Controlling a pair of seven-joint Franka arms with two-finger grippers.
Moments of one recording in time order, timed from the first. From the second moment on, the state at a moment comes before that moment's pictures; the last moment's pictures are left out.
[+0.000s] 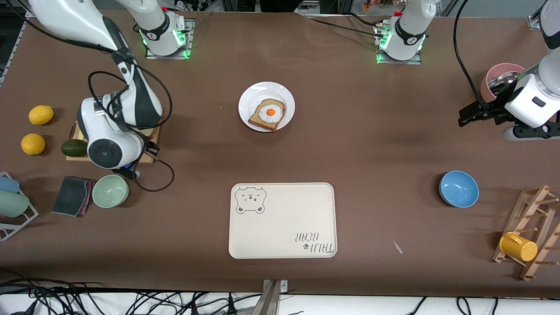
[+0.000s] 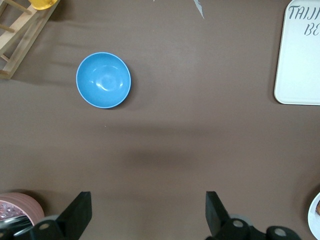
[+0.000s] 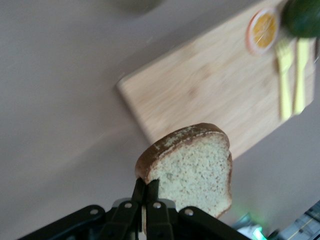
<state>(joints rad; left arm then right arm) 0.03 0.06 -0.06 -1.63 0.00 1.61 -0.11 0.13 0.46 0.11 -1.73 -0.15 1.70 0.84</state>
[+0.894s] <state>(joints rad) 0.03 0.06 -0.06 -1.63 0.00 1.61 -0.11 0.51 0.53 0.27 -1.57 -0.02 1.73 1.37</state>
